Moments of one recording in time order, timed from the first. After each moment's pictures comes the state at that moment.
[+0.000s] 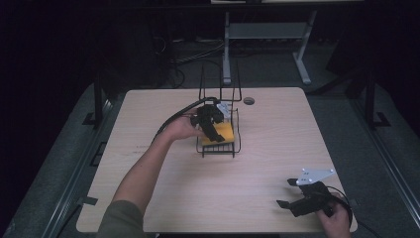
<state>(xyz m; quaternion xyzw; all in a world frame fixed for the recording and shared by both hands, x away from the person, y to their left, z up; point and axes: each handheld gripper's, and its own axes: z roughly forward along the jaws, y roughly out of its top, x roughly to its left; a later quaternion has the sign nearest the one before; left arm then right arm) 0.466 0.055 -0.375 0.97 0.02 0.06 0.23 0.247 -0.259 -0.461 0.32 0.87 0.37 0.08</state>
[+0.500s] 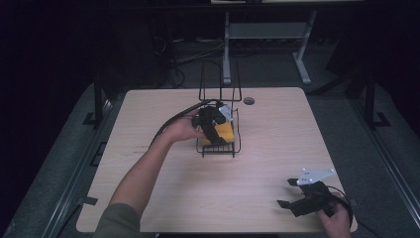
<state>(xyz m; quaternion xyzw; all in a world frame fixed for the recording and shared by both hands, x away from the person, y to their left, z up) 0.451 0.050 -0.368 0.97 -0.01 0.07 0.22 0.248 -0.260 -0.461 0.32 0.87 0.37 0.08</state>
